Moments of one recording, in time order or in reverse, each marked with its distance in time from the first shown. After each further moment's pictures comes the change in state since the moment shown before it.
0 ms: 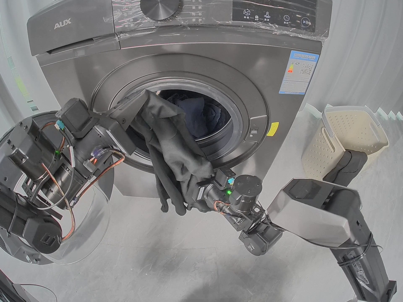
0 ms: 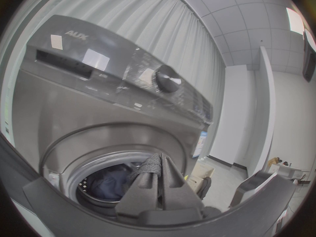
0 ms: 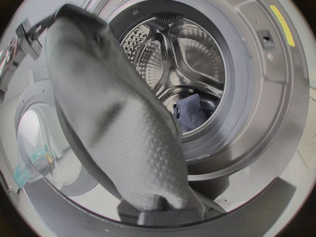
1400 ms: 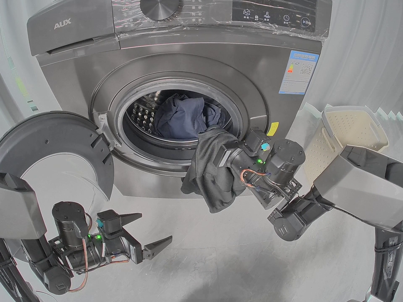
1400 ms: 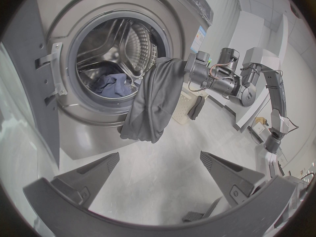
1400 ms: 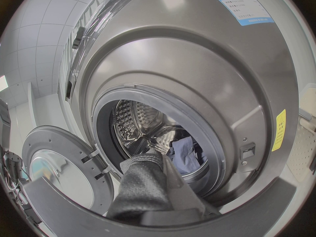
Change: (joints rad) left arm 0.029 0.267 0.498 -0.039 -0.100 0.146; right arm -0.031 -0.338 0.219 -0.014 -0.020 0.031
